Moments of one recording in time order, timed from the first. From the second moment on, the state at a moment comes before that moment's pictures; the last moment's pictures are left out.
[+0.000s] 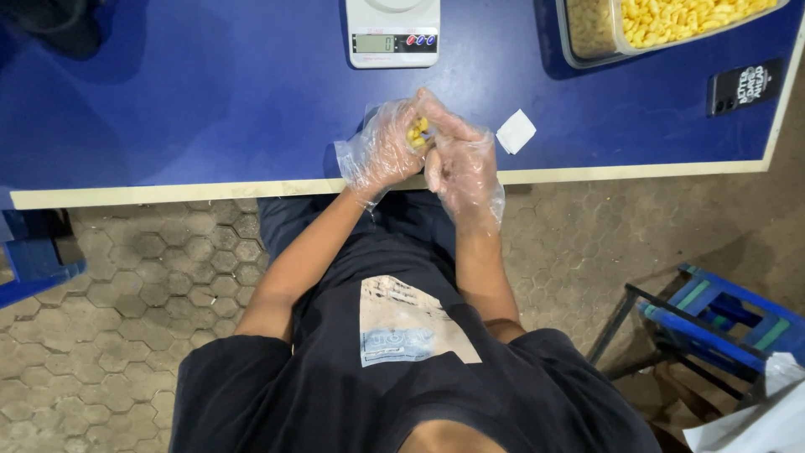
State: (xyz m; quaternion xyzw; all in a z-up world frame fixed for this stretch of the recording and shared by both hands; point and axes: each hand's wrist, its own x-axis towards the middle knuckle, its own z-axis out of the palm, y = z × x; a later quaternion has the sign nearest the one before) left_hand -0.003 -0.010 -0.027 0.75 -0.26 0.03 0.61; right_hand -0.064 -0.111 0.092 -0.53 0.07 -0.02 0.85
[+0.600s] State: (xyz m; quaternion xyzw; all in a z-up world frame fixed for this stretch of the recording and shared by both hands) left_hand 0.002 -0.001 0.002 0.73 -0.25 0.03 0.63; right_hand -0.061 -0.138 0.046 -0.13 0.10 0.02 0.99
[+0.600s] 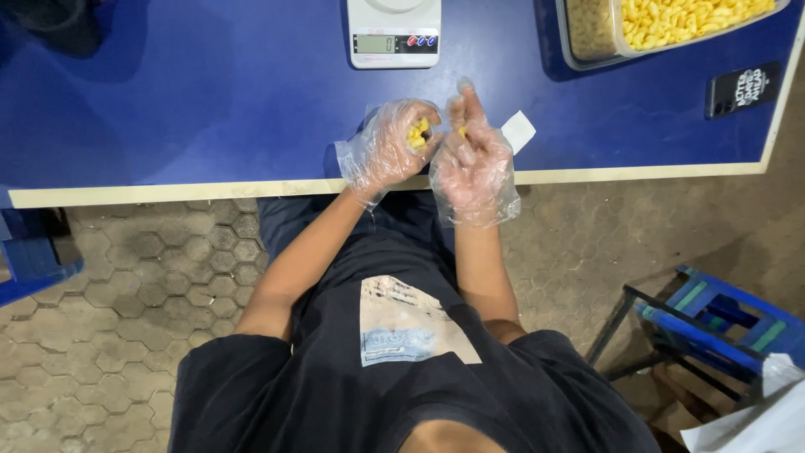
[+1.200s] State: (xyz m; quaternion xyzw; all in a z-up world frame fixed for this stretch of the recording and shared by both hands) left_hand 0.000 0.003 0.011 0.75 -0.26 0.07 0.61; right_hand -0.071 -0.132 0.077 -0.49 0.03 -0.04 0.87
